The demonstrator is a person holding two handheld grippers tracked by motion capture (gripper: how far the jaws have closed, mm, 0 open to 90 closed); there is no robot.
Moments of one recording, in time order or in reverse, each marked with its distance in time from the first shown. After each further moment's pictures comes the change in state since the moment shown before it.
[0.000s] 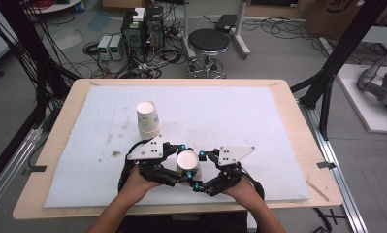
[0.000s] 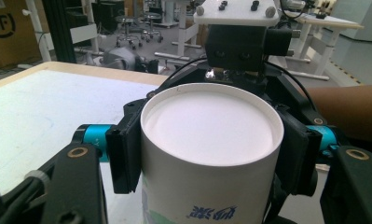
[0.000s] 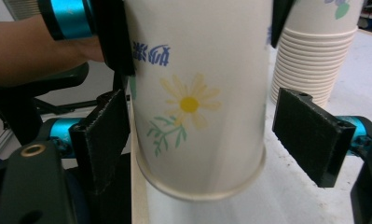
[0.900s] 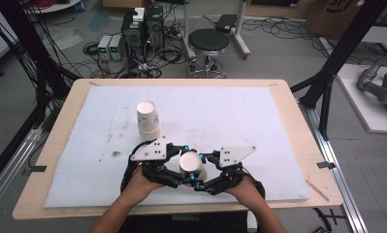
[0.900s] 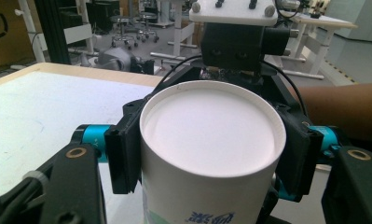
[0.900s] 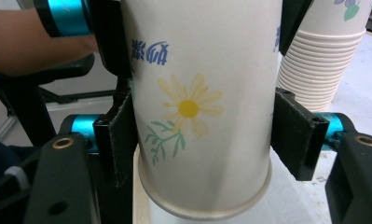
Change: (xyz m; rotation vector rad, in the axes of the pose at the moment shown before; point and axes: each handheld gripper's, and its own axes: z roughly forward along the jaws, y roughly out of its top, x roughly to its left) left arm -0.003 0.001 0.006 0.008 -0.012 0.011; right arm 0.000 0.002 -0.005 0.025 0.019 -0.041
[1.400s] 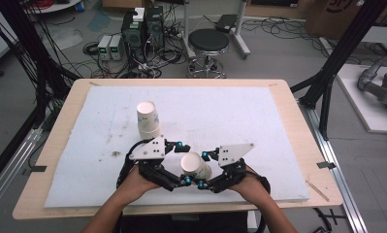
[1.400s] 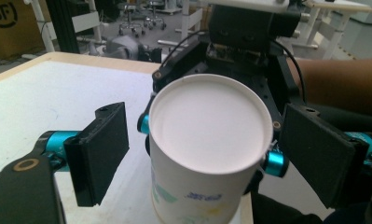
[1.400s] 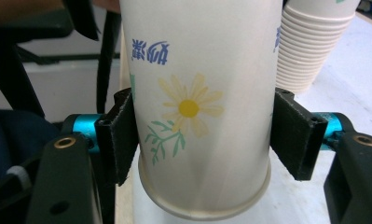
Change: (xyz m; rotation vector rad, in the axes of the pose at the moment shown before) left arm 0.001 0.005 -0.008 0.061 0.034 0.006; right arm -0.004 0.012 -0.008 0.148 -0.048 -0.087
